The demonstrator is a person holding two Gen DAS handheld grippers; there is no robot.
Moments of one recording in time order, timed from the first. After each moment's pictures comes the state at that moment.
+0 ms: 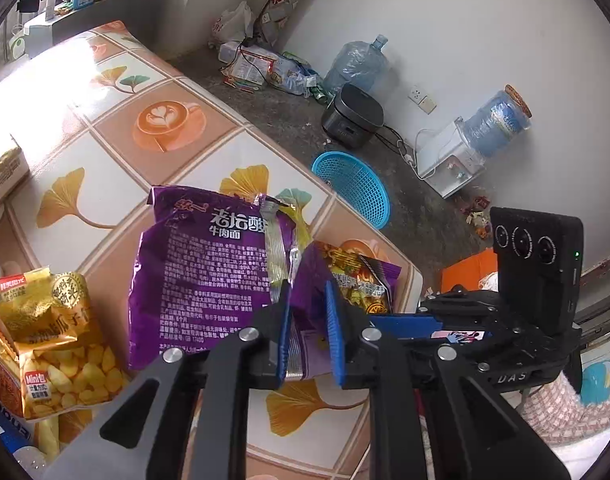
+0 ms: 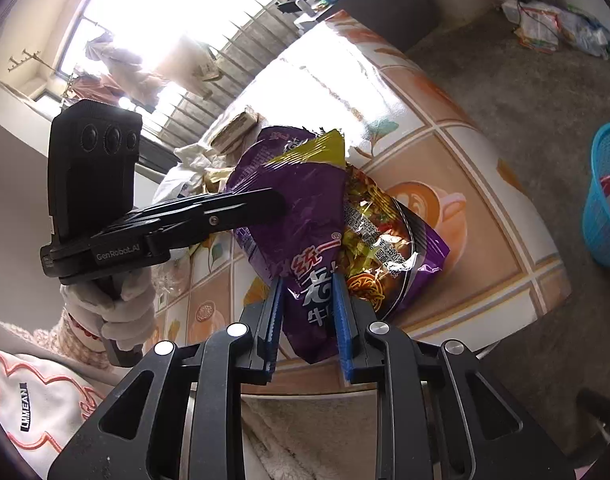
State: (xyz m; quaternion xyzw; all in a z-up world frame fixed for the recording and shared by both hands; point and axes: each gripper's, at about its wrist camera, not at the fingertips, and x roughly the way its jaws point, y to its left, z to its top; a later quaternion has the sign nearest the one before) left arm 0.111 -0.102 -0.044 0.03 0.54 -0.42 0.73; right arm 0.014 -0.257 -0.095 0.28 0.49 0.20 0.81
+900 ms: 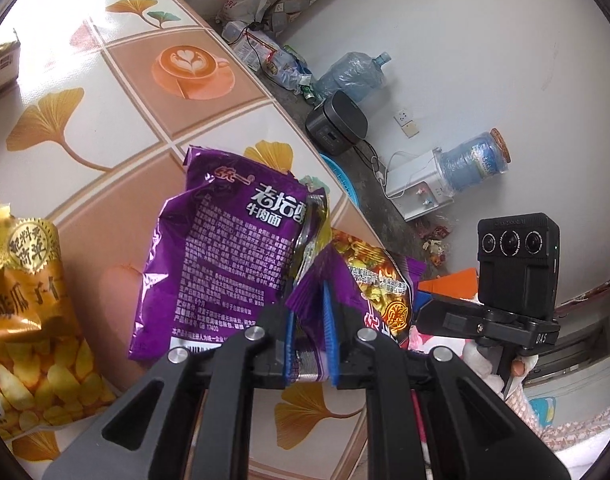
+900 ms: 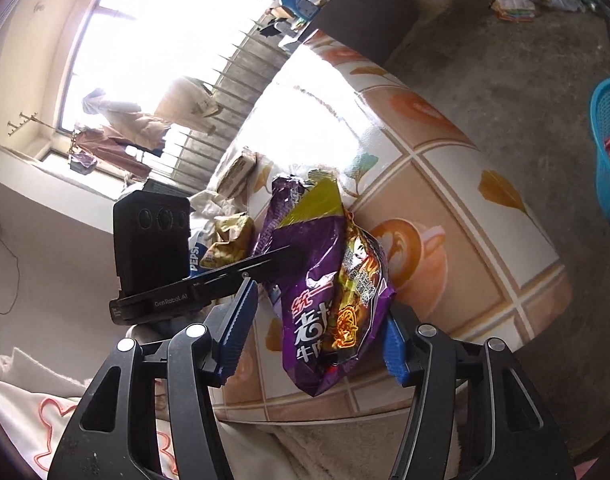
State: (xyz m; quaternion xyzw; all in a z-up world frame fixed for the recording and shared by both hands) left arm 0.137 -0.072 -0.085 -0.10 0.58 -0.45 0.68; right arm 0.032 -0.287 -0.089 0.38 0.47 0.20 0.77
